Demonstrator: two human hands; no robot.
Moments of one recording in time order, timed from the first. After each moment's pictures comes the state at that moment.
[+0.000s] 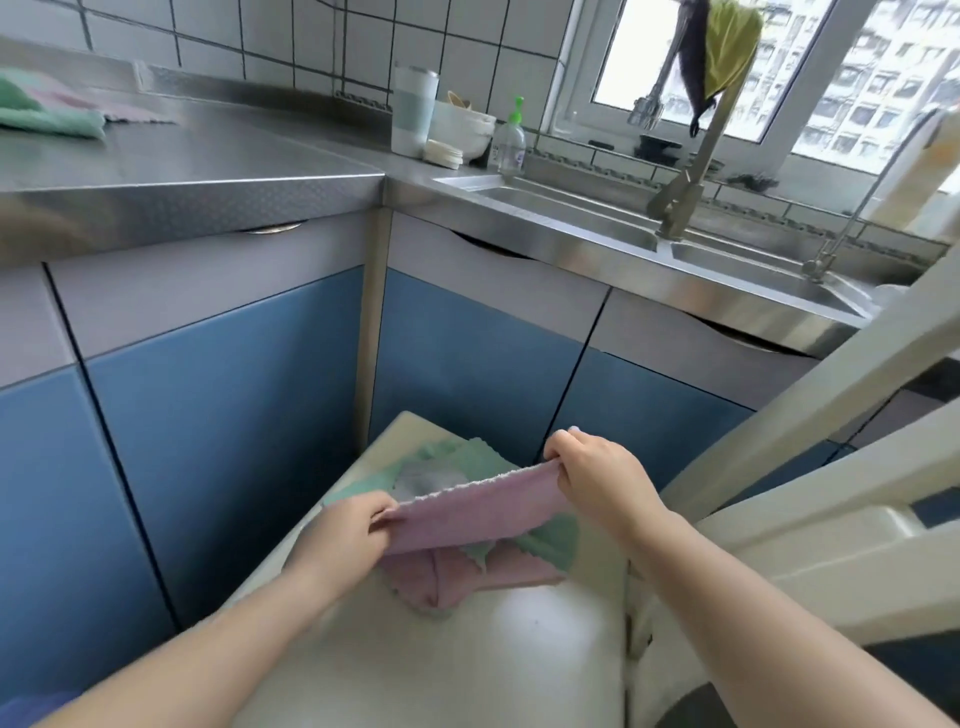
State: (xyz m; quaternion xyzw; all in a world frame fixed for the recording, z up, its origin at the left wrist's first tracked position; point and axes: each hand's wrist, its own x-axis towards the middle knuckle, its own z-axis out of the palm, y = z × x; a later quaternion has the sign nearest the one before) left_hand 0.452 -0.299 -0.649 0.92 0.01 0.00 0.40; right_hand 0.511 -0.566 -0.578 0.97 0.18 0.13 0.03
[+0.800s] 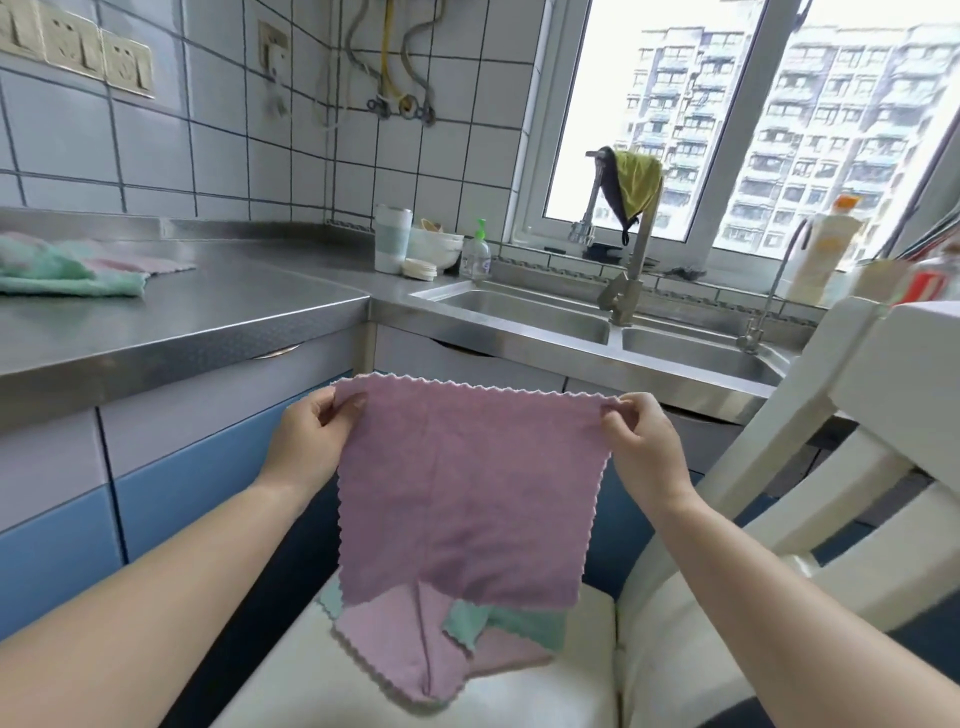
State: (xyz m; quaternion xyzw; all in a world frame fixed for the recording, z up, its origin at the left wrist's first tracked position) left_hand 0.487 -0.271 -0.484 0.75 -0.04 0.25 0.61; right_hand 0.478 -0.575 -0.443 0.85 0.01 0.28 -0.45
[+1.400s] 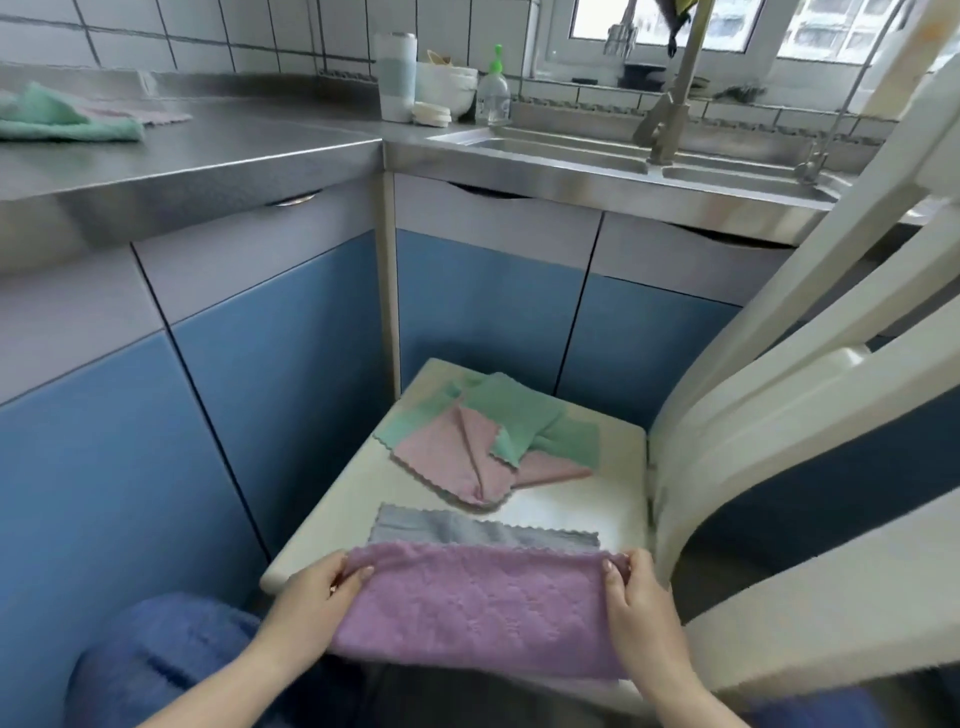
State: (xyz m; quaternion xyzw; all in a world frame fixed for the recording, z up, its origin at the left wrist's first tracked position) left_hand 0.314 -0.239 -0.716 0.90 0.06 -0.03 0.43; right_hand 0.298 -0.551 -0.691 0.89 -0.18 0.04 -0.42
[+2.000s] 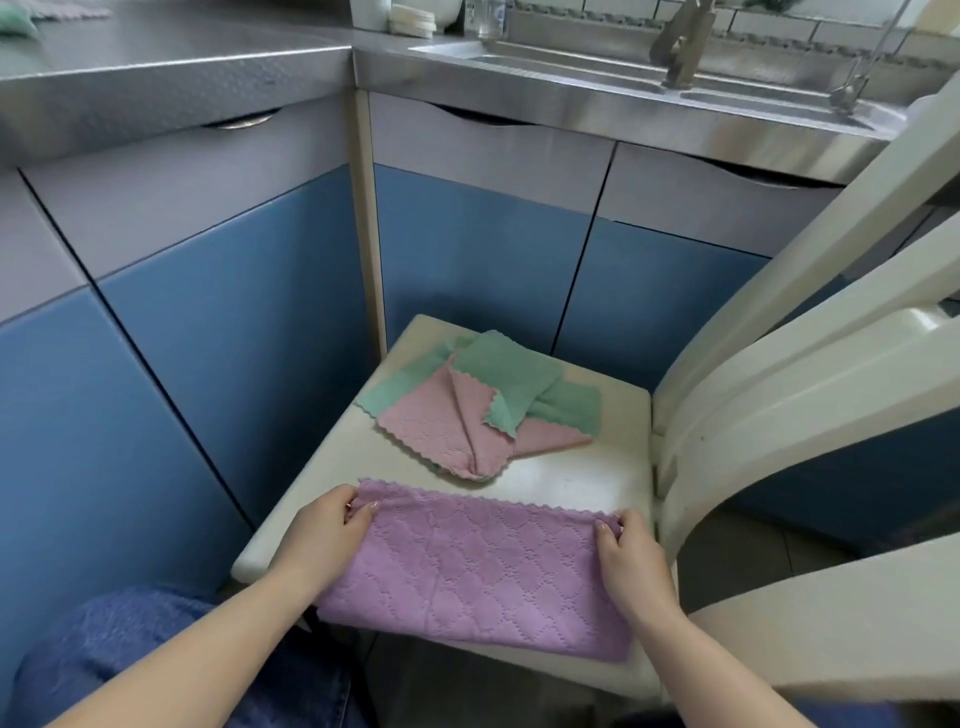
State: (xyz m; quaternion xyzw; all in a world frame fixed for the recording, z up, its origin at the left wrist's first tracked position) left_hand 0.376 -0.257 -0.719 0.93 0.07 -0.04 0.36; right_hand 0.341 -0.554 -0.705 0.90 -0.23 -0.02 -0.37
